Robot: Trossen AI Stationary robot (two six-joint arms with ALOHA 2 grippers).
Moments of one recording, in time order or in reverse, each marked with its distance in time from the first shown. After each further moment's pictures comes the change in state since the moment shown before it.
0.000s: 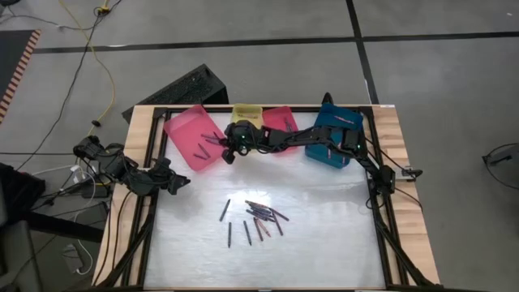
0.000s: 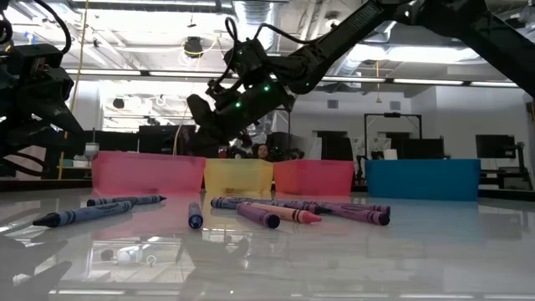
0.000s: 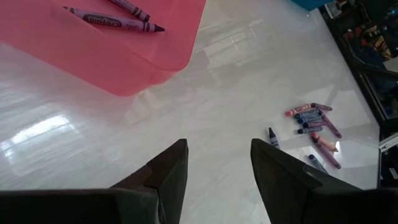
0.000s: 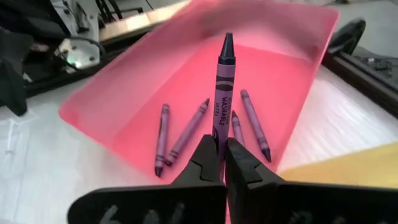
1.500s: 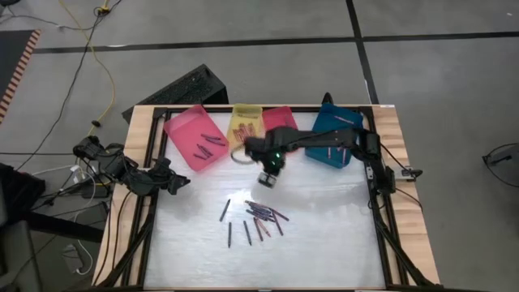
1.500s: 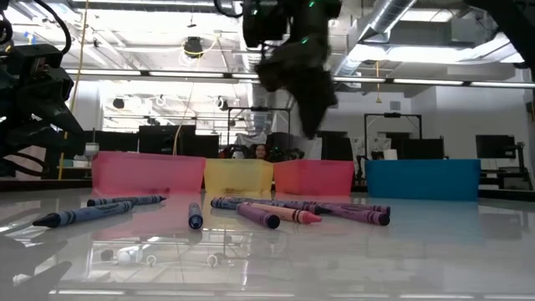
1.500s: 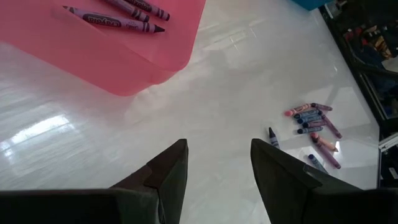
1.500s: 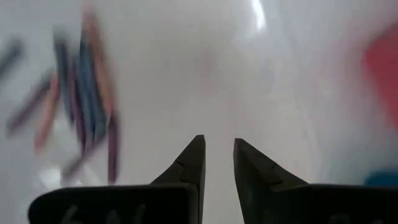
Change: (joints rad) left arm 0.000 0.000 0.000 0.000 0.000 0.000; right arm 0.163 -0.209 0.176 -1.426 -0.112 0.107
